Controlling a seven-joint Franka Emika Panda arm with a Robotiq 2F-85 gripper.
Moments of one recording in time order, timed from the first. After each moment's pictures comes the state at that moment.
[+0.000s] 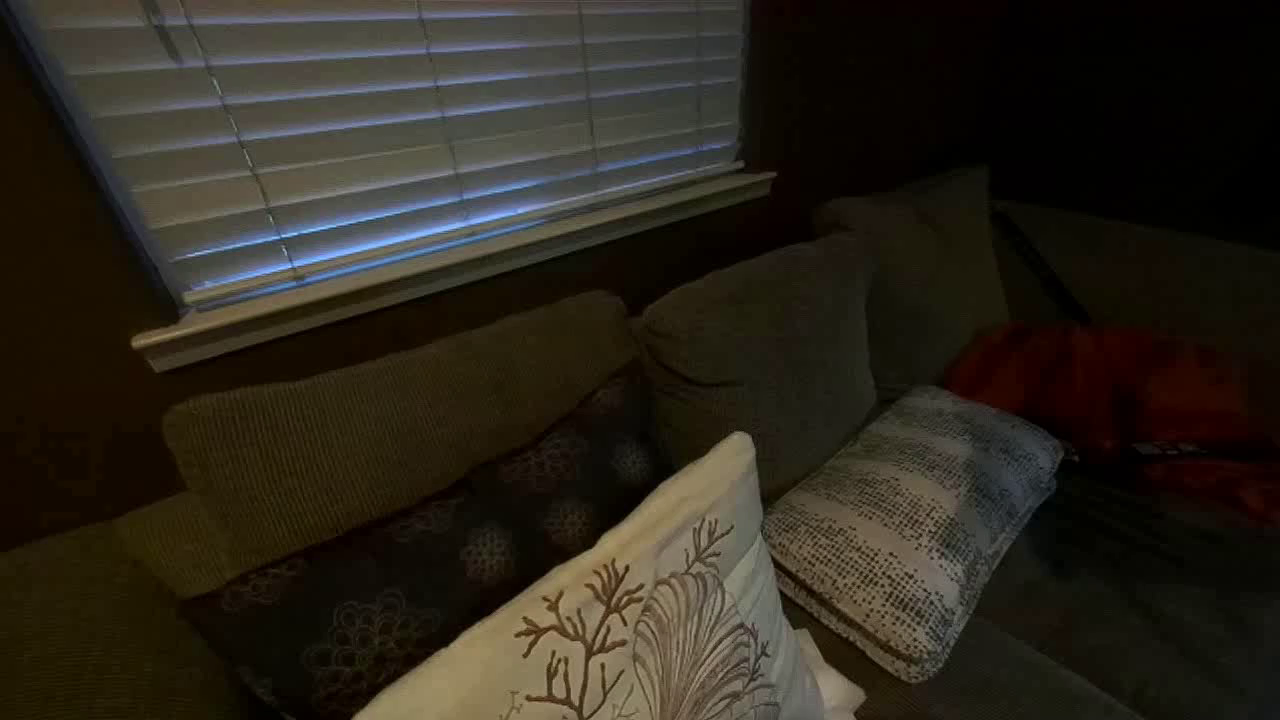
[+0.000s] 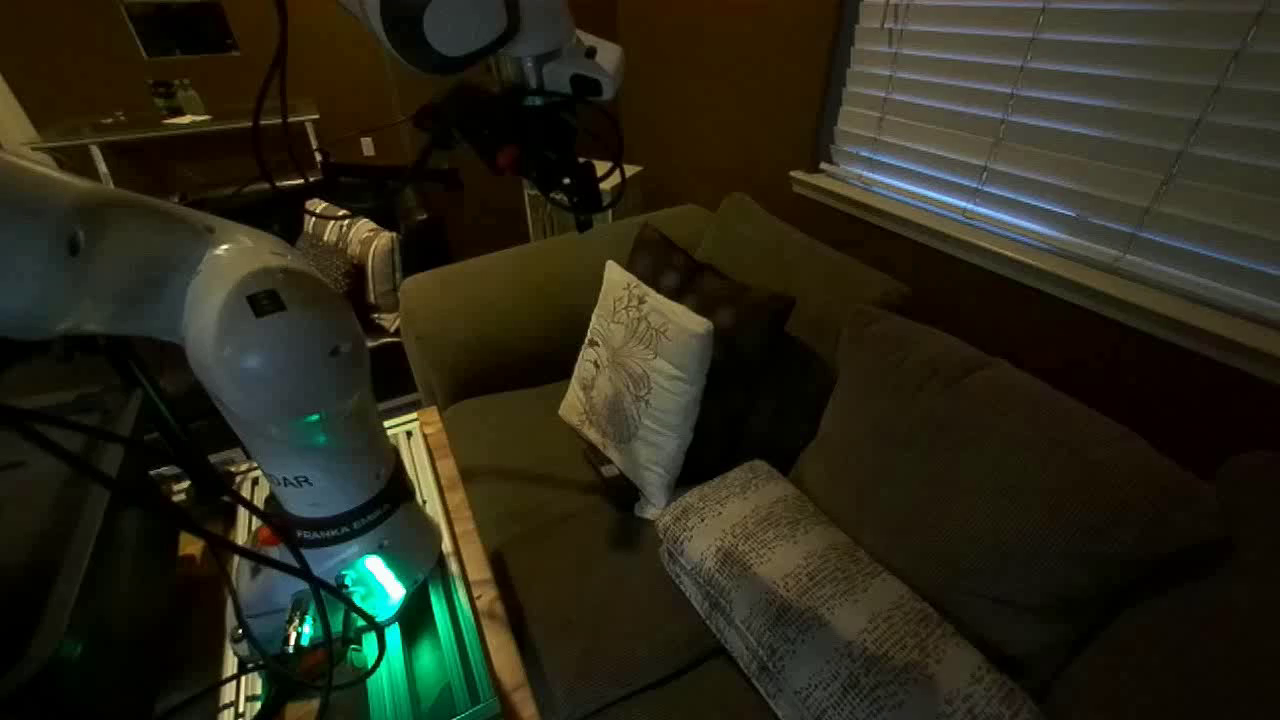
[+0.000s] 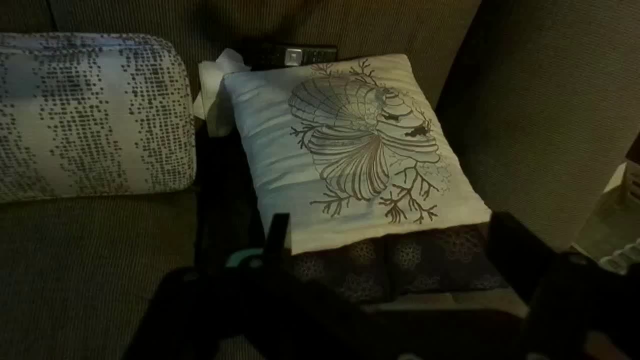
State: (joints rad) arm 0.26 -0.85 0.07 -2.79 0.32 2.22 0.03
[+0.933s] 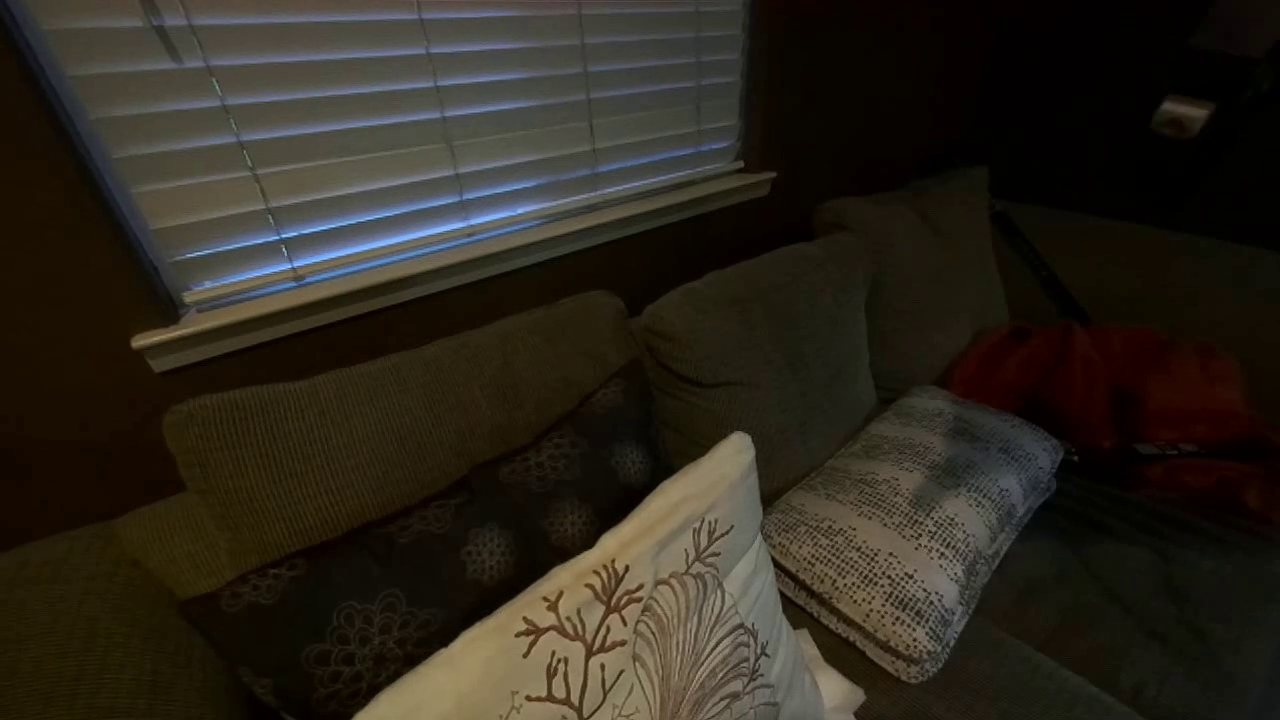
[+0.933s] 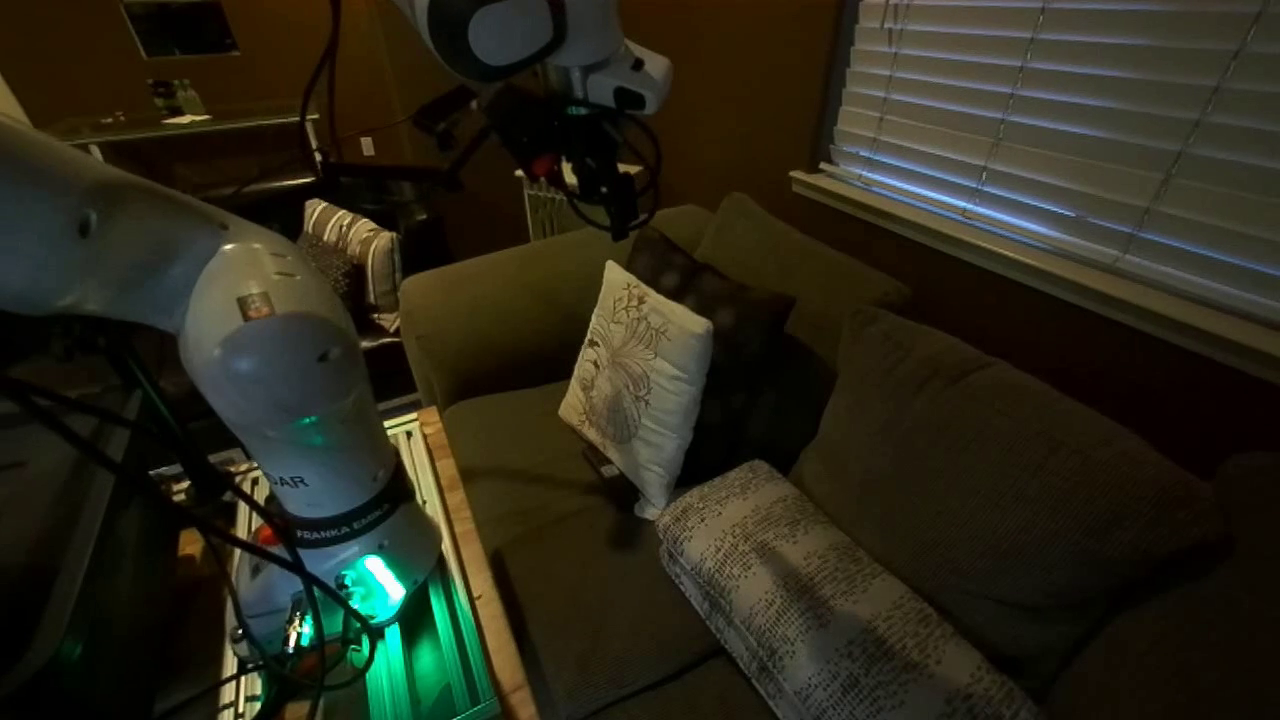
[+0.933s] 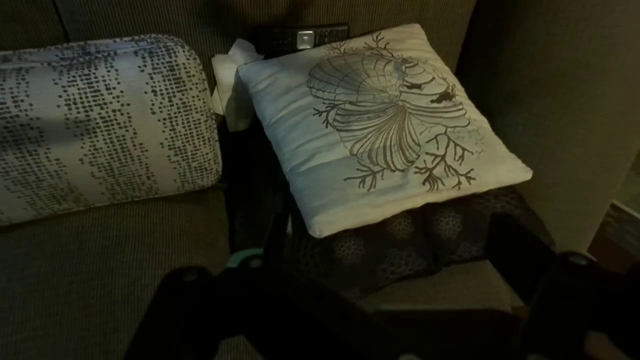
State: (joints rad) arm 0.20 -0.73 0.01 -2.74 0.32 2.28 0.03
